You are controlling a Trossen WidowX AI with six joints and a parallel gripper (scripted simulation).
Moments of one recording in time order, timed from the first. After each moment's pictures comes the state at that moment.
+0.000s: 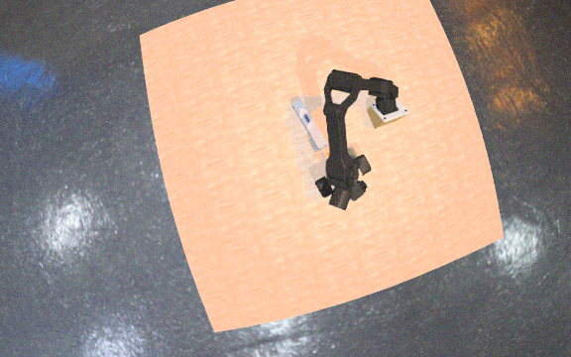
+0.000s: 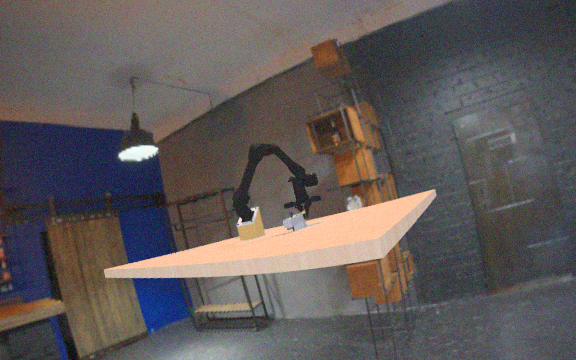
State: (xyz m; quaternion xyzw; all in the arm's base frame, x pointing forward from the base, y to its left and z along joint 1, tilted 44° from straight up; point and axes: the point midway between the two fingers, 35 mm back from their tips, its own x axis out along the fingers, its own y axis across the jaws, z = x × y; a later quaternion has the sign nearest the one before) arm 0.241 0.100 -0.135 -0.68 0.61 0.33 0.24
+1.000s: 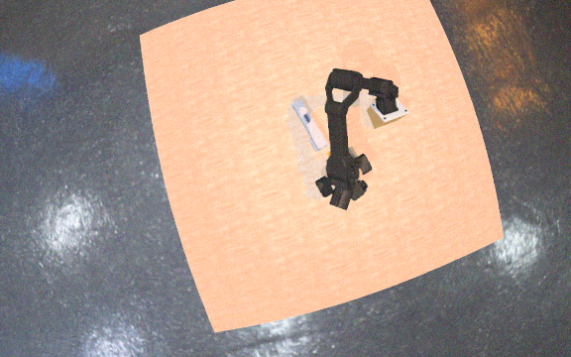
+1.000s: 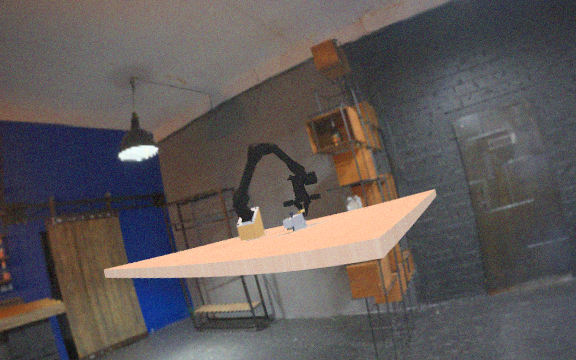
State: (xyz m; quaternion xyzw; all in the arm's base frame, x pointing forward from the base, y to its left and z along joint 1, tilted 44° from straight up) arm 0.240 0.105 -0.127 -0.68 0.61 0.33 0.24
